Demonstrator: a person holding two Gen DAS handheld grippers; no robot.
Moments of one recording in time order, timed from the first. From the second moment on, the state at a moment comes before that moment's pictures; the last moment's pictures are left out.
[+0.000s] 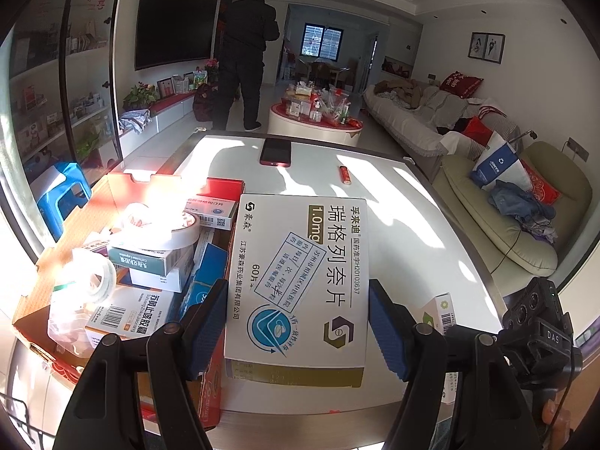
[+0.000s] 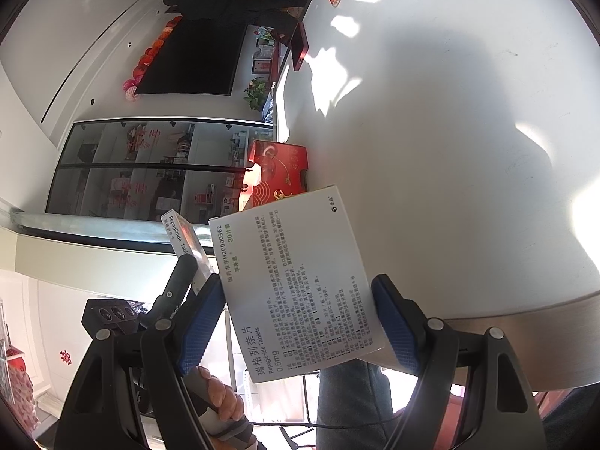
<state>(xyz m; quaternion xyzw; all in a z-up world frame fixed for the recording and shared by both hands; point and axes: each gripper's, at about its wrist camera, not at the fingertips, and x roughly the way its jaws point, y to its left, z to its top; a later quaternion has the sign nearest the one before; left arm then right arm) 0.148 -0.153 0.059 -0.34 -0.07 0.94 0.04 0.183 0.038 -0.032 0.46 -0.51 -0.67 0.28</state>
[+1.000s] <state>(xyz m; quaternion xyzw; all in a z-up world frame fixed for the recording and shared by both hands) 0.200 -0.270 0.058 -0.31 -0.14 0.94 -0.09 0.150 -0.115 0.010 0.50 -0.46 -0.58 0.44</state>
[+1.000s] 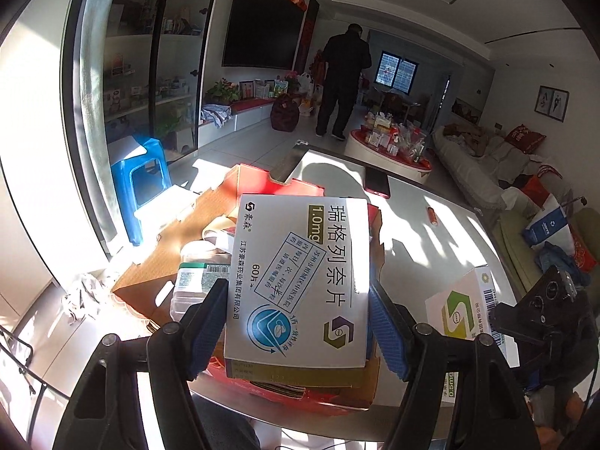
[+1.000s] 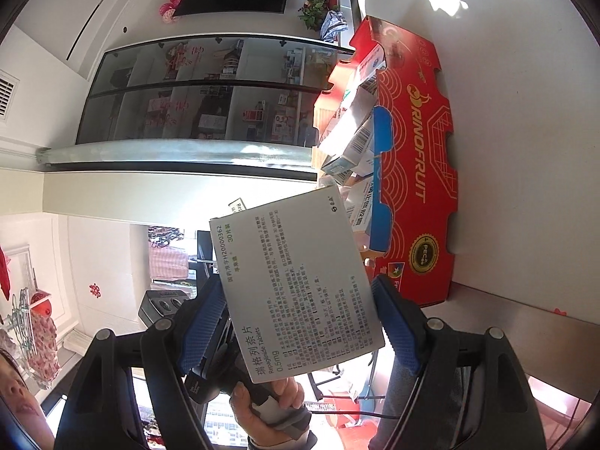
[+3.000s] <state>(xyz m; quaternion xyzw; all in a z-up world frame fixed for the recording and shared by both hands) 0.148 -0.141 0.062 -0.35 -0.18 0.90 0.16 0.181 0.059 -0.047 0.43 -0.60 -0.62 0.26</state>
